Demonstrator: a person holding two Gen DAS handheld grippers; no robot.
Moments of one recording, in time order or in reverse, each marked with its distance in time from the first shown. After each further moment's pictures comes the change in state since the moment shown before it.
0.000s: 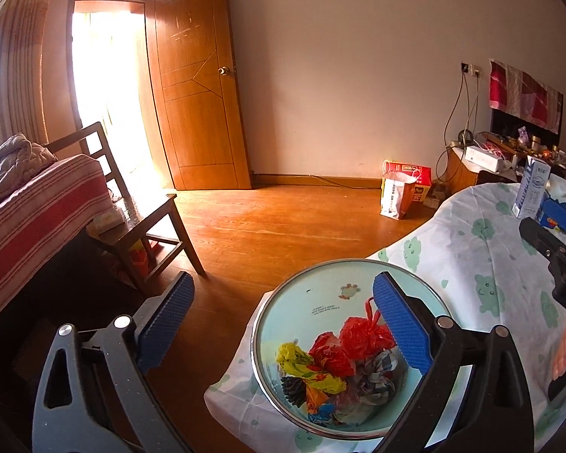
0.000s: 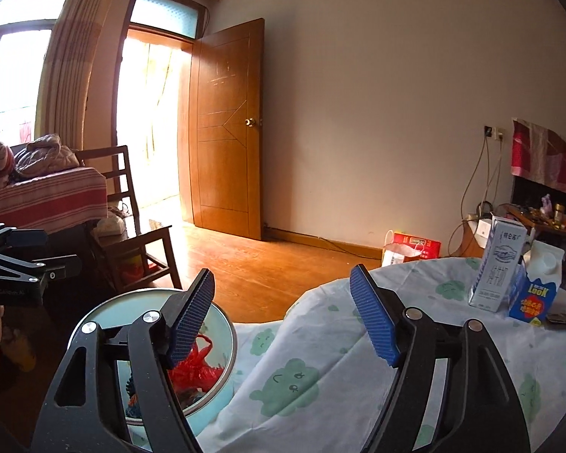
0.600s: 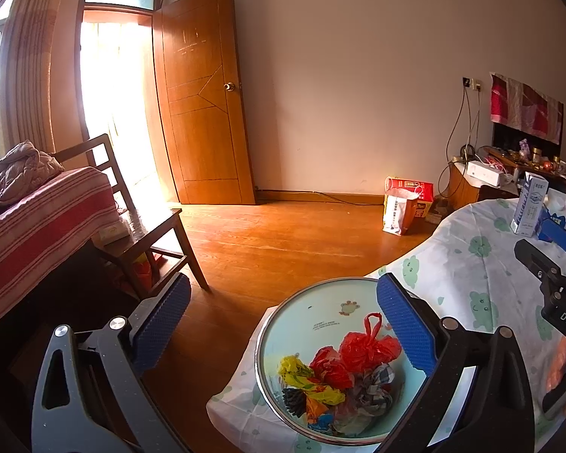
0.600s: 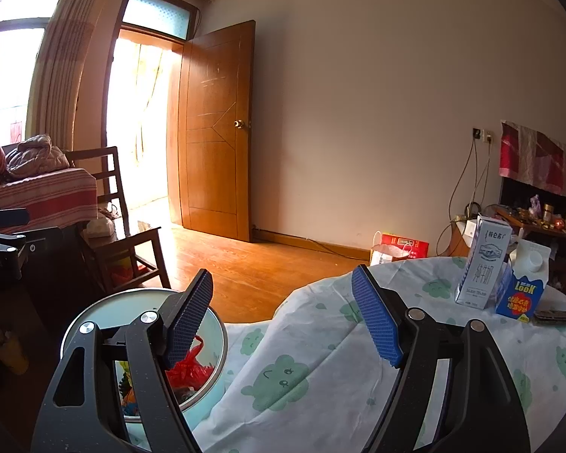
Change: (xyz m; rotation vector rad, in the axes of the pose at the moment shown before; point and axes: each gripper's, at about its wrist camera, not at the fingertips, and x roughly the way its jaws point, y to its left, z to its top) left arm -0.012 0.004 0.006 -0.008 -0.046 0.013; right arm -0.006 -0.016 -0.001 0.004 -0.010 -0.025
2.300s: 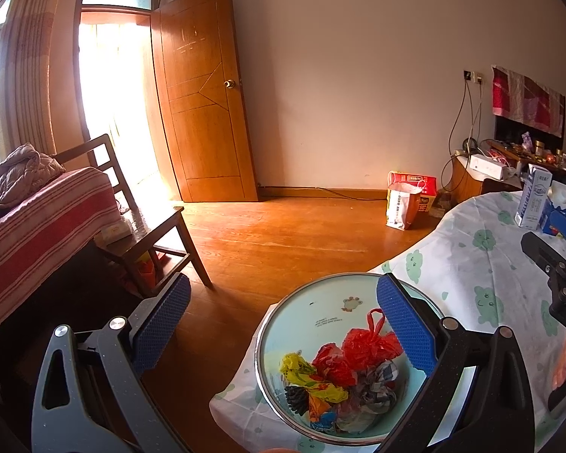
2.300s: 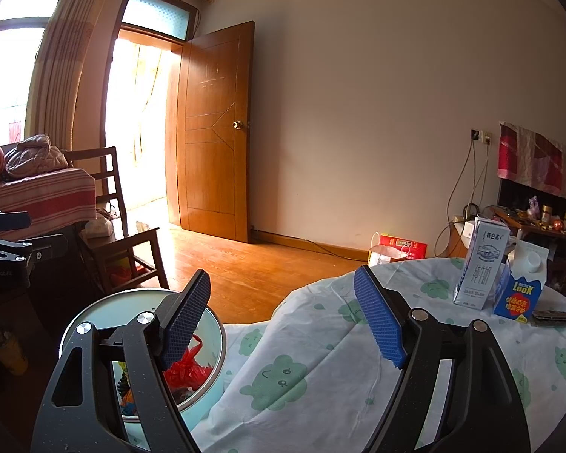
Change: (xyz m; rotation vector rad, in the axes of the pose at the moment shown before) left arm 0.003 -0.006 -0.002 0.019 0.013 0.013; right arm 0.003 0.000 0.001 -0.002 -0.001 -0.002
